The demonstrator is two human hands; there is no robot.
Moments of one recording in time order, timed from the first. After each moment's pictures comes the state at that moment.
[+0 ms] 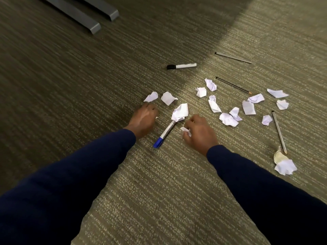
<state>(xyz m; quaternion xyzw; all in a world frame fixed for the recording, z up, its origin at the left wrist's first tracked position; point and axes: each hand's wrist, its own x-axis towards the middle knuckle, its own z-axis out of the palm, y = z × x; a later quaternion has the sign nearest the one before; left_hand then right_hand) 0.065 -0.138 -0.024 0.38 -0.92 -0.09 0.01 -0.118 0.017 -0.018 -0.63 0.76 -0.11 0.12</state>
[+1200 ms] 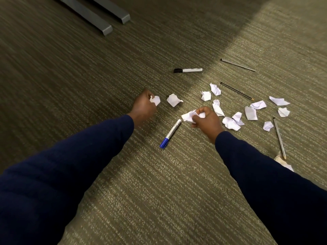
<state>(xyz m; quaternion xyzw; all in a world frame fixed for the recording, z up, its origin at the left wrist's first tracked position) 0.071 -0.150 0.038 0.57 -0.67 -0.43 0.16 -0.131 -0.016 0.011 -0.31 0.76 -0.41 0.40</state>
